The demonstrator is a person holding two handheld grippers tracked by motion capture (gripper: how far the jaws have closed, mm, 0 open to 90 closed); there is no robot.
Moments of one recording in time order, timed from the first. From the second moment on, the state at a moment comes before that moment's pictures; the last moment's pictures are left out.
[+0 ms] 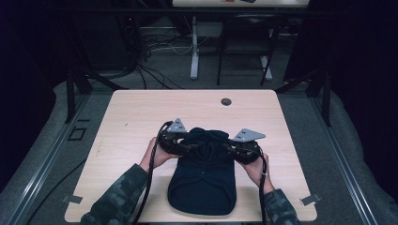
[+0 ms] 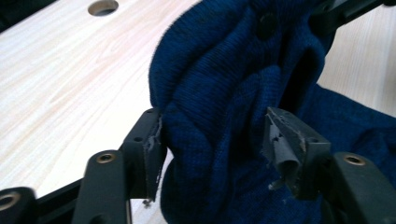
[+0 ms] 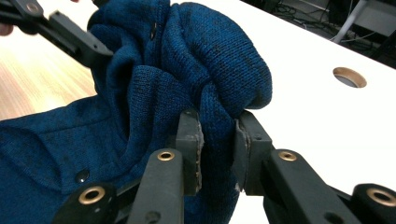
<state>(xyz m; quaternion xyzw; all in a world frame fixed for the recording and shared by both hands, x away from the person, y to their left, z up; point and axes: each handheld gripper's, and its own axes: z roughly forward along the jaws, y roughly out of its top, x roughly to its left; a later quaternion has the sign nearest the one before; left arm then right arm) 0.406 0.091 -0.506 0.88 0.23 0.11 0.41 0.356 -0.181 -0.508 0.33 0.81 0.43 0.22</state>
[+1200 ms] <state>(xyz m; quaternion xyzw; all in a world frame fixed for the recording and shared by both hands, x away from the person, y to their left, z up) 0.382 0.097 -0.496 0.85 0.16 0.22 0.45 0.363 -0.187 -0.507 0.34 0.80 0.44 0.20</state>
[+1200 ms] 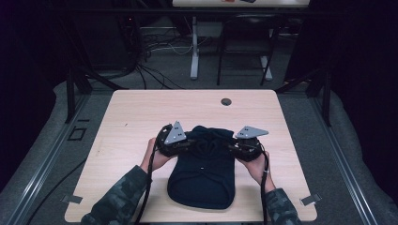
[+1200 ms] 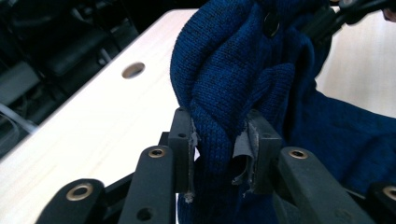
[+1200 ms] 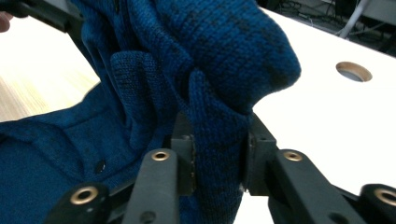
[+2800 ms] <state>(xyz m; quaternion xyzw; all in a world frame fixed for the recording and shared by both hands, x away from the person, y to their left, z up) 0.365 0.109 -0.539 0.86 0.19 0.19 0.43 0.336 -0.178 -0.514 0.27 0.83 0.41 0.25</state>
